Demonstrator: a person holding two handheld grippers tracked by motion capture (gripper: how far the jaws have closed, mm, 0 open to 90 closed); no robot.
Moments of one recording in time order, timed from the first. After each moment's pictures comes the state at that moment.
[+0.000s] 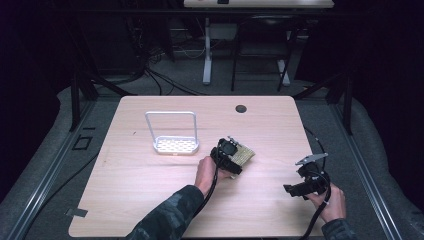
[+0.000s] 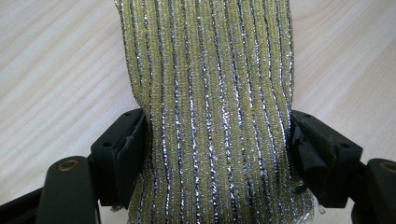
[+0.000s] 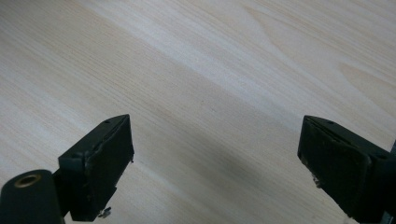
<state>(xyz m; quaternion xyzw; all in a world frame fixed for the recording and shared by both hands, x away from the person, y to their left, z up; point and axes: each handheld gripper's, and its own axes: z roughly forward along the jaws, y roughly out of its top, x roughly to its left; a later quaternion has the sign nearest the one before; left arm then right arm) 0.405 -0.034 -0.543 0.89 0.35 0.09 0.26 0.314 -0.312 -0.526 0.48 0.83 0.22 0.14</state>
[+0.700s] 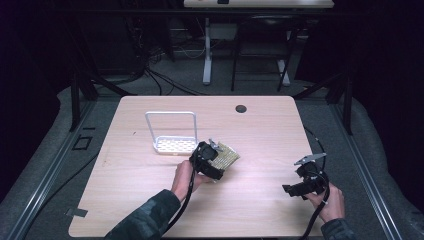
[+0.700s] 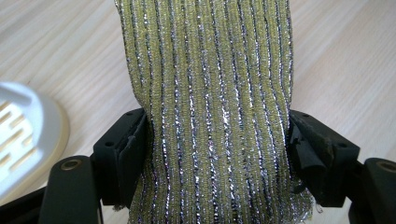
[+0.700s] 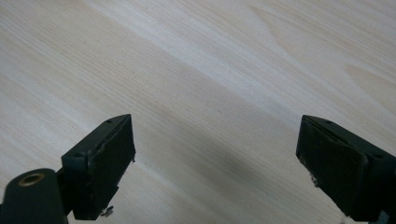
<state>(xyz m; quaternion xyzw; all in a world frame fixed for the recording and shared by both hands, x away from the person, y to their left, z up) 0.376 0.029 -0.522 0.90 0.34 0.11 0.27 0.314 -0.308 -0.527 0.48 0.84 0.22 0.13</state>
